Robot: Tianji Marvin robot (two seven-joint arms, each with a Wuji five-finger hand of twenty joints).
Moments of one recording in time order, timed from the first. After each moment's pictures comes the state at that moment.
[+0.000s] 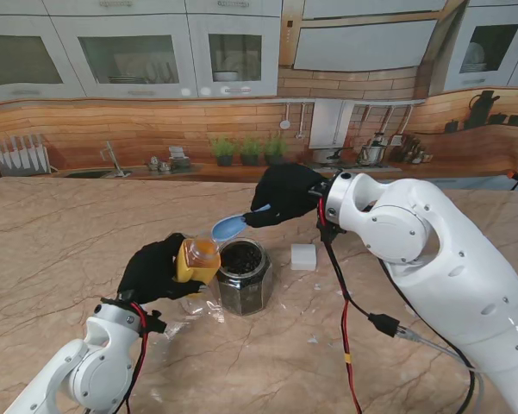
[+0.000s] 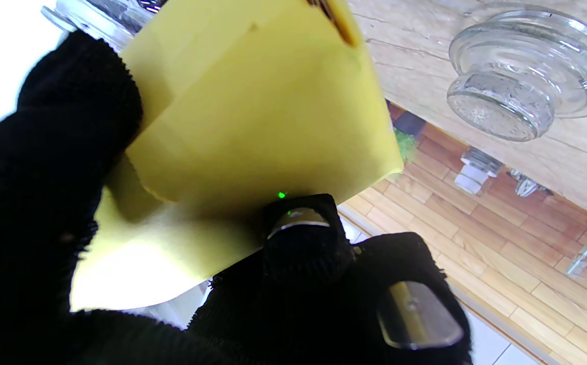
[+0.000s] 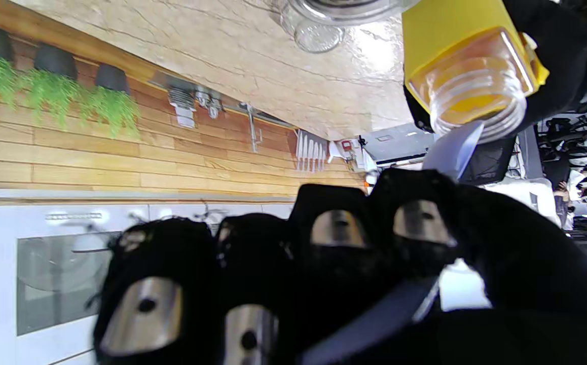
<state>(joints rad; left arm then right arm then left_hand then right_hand) 1.76 -1.15 -1.29 -1.78 0.68 -0.12 0.31 -1.08 -1.02 1.04 -1.78 -0.66 -0.29 0.50 0.60 -0.99 0.81 -0.23 0.62 0.17 1.04 0.36 1.06 0.20 0.44 0.67 1.28 -0.13 1.45 0.70 1.13 -0.13 1.84 0.66 0.25 -0.24 0.65 0.50 1.31 -0.28 1.43 0.97 1.38 -0.09 1.35 0.78 1.32 -0.03 1.75 1.05 1.16 0.14 1.80 0.64</state>
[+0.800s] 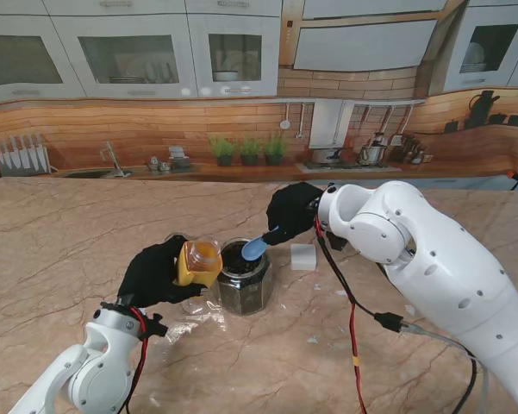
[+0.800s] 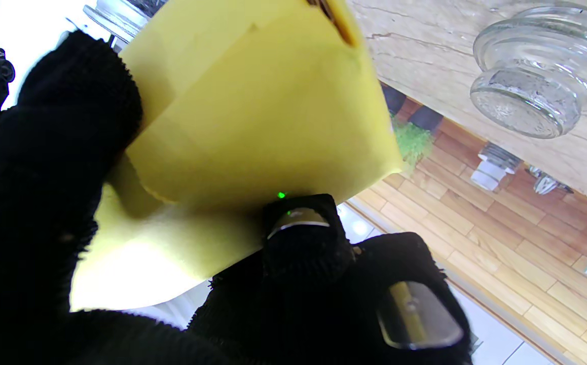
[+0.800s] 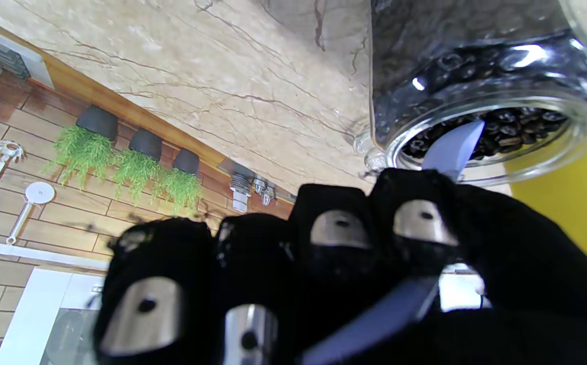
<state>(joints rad) 1.79 -1.15 -1.29 -1.80 0.68 -0.16 0.34 -0.99 -1.00 0.89 -1.67 -0.86 -0.25 0.58 0.60 -0.99 0.81 -0.23 0.62 0.17 1.04 0.36 1.06 0.20 0.44 0.67 1.28 -0.13 1.45 0.70 1.13 -0.13 1.84 0.66 0.25 -0.24 0.65 0.50 1.31 -0.28 1.43 0.97 1.38 -0.09 1.35 0.78 1.32 -0.03 1.75 1.05 1.16 0.14 1.80 0.64</state>
